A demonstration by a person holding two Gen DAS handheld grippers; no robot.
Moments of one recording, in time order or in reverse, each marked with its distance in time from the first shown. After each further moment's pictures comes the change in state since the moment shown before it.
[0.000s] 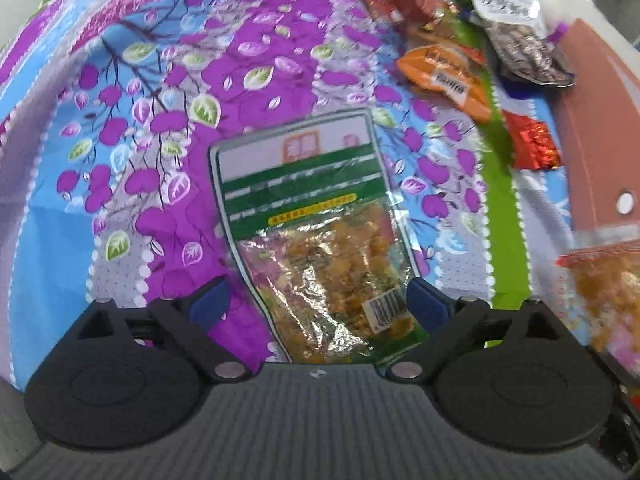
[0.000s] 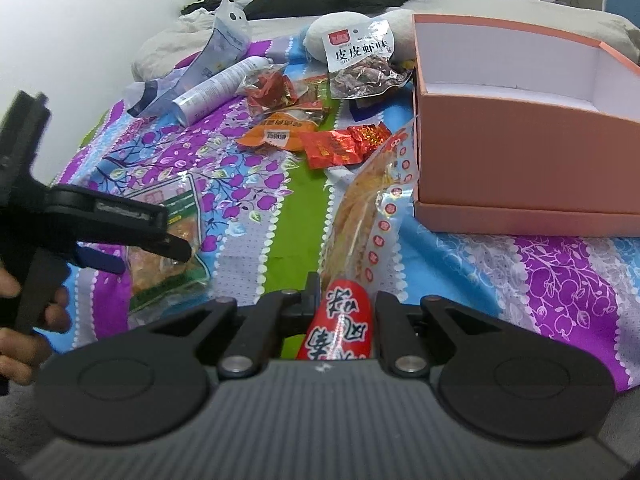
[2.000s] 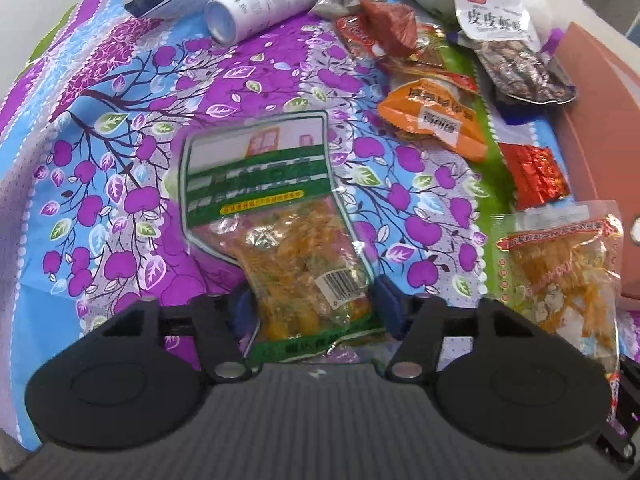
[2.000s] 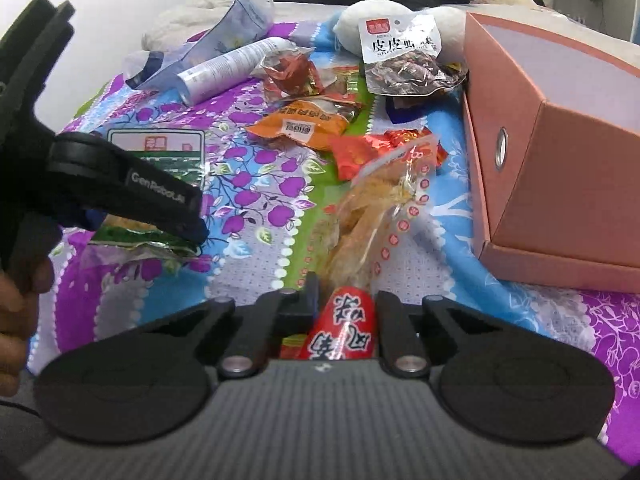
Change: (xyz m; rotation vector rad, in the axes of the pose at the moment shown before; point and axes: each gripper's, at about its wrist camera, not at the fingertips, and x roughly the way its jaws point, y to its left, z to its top) left arm 0.009 -0.022 0.026 0.087 -0.112 0.037; right arm 0.067 0.027 0.012 -0.112 0.010 -0.013
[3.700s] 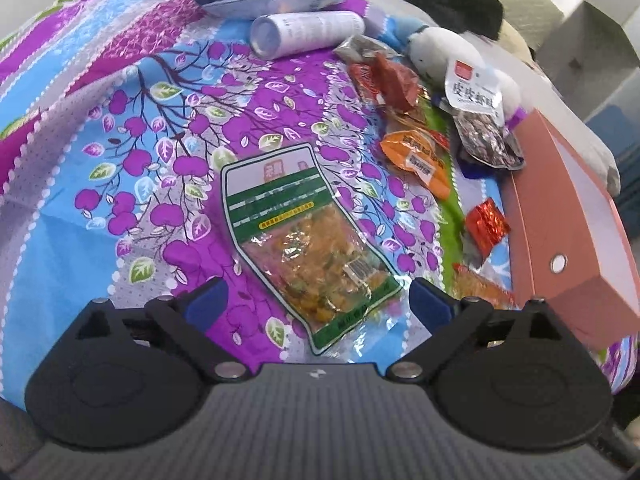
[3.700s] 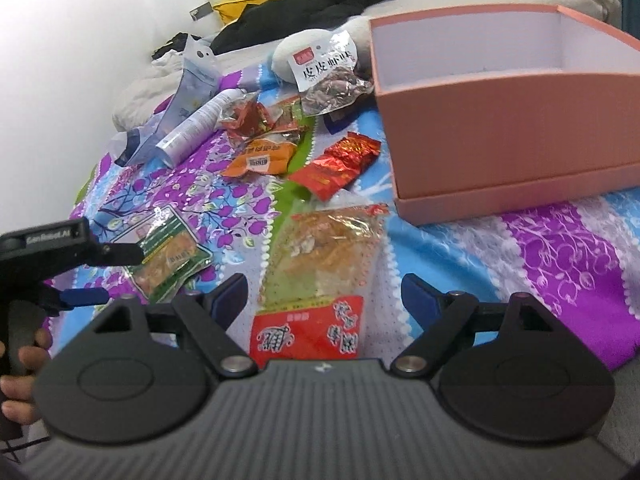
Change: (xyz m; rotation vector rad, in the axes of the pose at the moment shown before) left arm -0.055 0.068 -0.034 -0.211 -0.083 -0.221; right arm -0.068 -0.035 -0.023 0.279 -0.075 0.001
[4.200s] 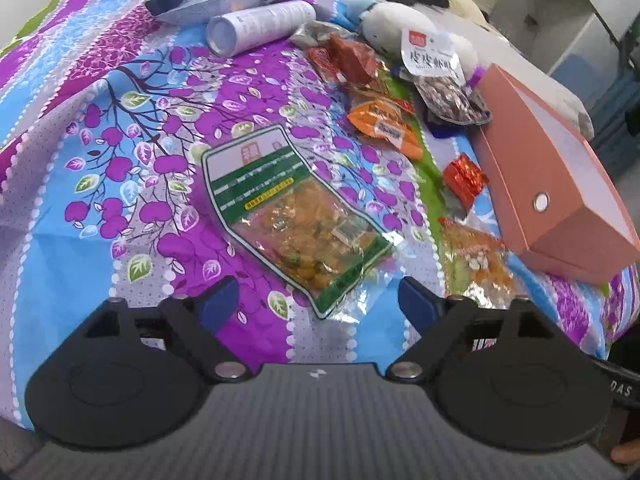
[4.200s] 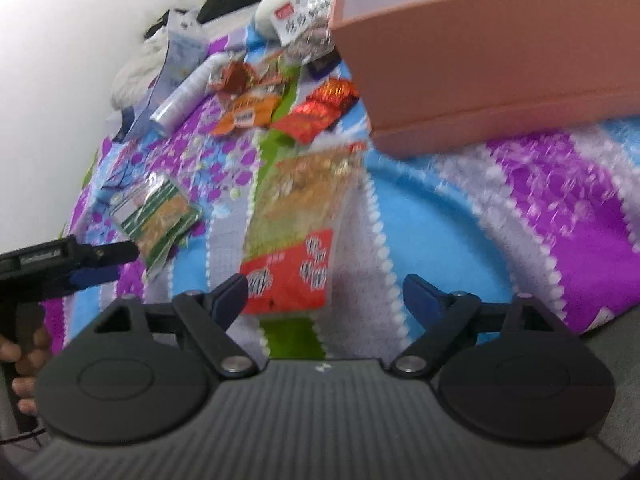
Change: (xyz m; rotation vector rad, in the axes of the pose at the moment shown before) left arm -0.010 0.002 -0.019 0.181 0.008 -0.059; right arm -0.005 -0.032 -0.013 0.086 0.129 0.042
